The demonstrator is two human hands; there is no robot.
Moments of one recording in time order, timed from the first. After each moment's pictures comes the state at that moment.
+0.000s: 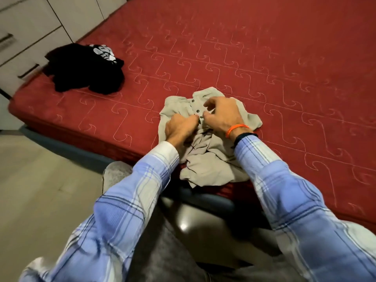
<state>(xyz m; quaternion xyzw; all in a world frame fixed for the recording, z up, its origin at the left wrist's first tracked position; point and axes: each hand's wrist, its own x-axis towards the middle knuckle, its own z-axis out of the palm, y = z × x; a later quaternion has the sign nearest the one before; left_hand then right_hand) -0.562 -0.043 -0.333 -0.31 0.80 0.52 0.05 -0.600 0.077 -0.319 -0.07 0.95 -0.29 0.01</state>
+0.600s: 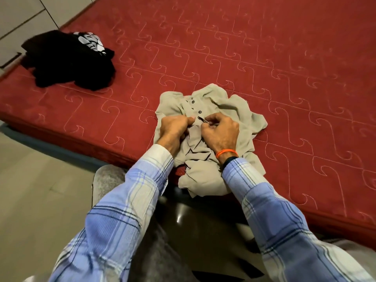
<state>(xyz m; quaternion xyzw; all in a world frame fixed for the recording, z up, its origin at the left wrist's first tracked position) -0.597 -0.058 -0.375 -0.37 0.67 0.64 0.05 -0.583 0.057 -0.374 0.09 0.90 -0.42 -0.09</state>
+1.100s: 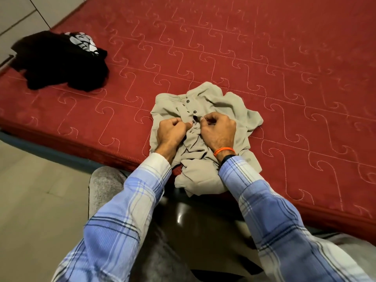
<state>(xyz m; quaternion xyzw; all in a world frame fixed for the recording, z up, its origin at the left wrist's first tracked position) -0.589 -0.057 -0.398 -0.29 0.74 0.61 0.02 -0.586 0.062 -0.379 0.09 0.89 -0.44 -0.09</state>
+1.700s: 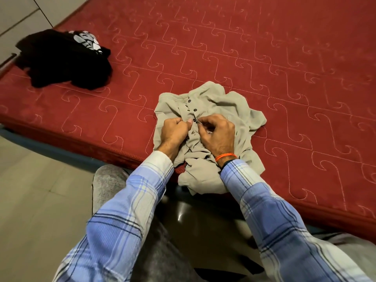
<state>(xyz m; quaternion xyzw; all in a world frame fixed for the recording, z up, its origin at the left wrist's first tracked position) -0.587 -0.061 -0.403 -0.27 0.71 0.65 0.03 -0.578 0.062 -0.403 -0.07 0.88 -0.43 -0.19</state>
